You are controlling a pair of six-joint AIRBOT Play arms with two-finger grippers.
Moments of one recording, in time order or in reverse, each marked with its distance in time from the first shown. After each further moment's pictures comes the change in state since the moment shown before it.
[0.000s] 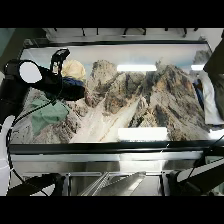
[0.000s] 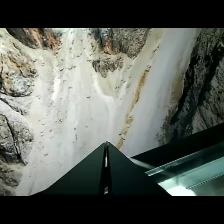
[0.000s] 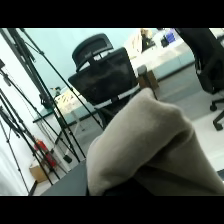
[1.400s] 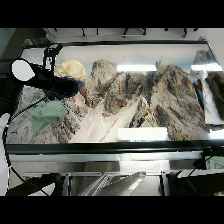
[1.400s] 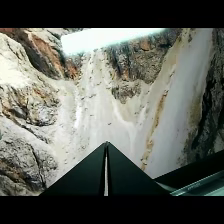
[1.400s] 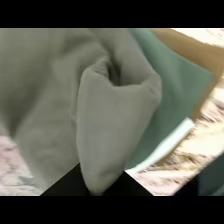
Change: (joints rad) left arm 0.078 0.000 0.000 -0.004 0.077 0.130; right arm -0.321 0.131 -0.176 -1.158 0.908 0.924
